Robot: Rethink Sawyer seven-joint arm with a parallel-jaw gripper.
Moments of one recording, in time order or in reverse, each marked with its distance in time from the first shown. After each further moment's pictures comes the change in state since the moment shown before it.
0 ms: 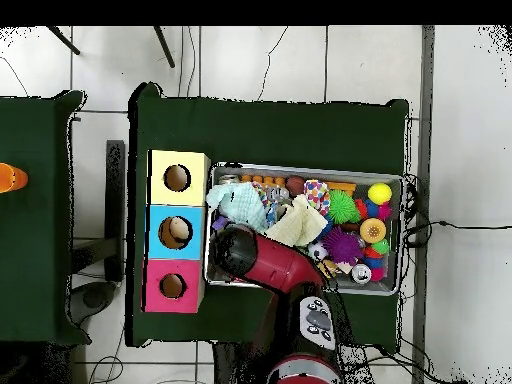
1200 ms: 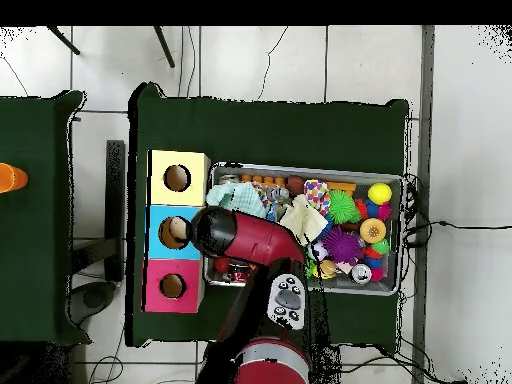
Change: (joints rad) arm 0.098 0.050 -0.047 -0.162 0.001 0.204 0.000
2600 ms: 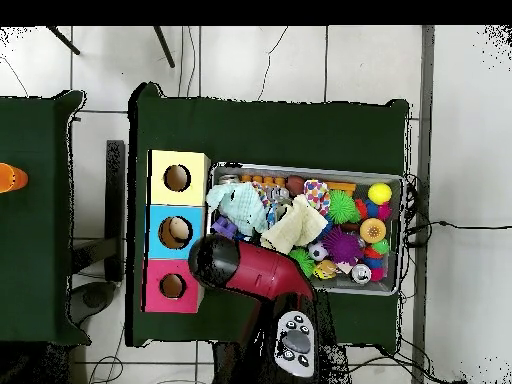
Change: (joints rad) arm -0.014 -0.132 0.003 0.174 -0.025 0.004 0.000
